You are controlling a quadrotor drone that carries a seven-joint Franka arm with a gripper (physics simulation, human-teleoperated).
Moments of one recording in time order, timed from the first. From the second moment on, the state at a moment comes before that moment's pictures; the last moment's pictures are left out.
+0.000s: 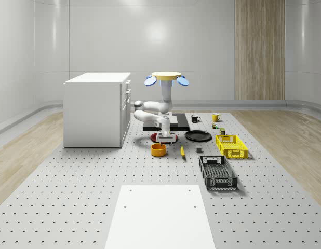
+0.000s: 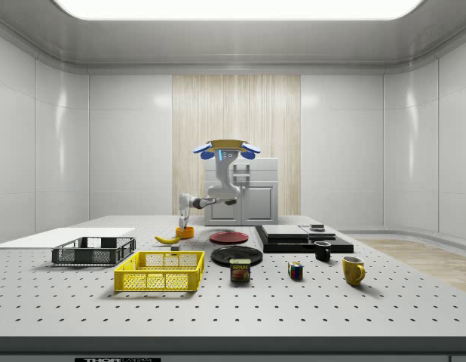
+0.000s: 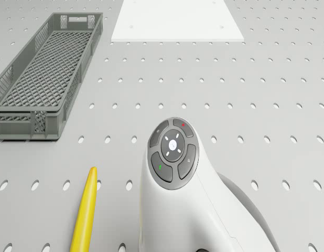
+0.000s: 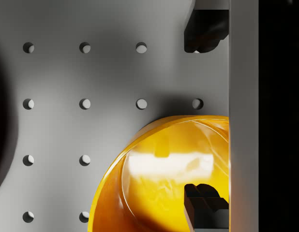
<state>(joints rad) -1.17 -1.52 1.22 -2.80 -1.92 1.64 1.64</state>
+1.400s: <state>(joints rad) -1.21 -1.50 1.16 -2.75 -1.97 1.66 1.64</state>
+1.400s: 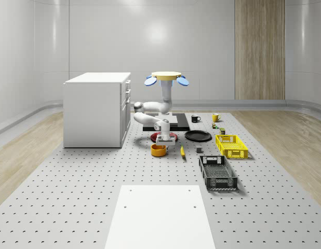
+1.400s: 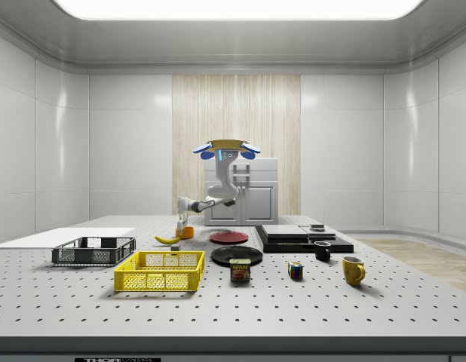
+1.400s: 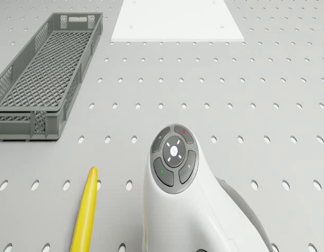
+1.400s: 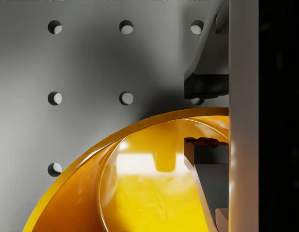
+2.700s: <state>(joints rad) -1.19 -1.52 1.31 -2.79 -1.83 1.61 1.64</state>
